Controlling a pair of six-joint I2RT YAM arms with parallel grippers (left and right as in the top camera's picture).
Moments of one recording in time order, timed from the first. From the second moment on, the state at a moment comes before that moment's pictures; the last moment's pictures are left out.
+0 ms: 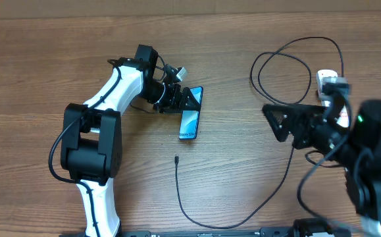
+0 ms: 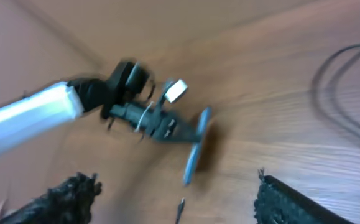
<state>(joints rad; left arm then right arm) -0.22 2.14 1.55 -0.92 0.86 0.03 0.05 0.90 1.16 -0.85 -0.59 0.36</state>
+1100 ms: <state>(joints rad) -0.22 2.14 1.55 -0.95 0.86 0.01 0.54 1.76 1.16 -0.56 -0.54 0.57</state>
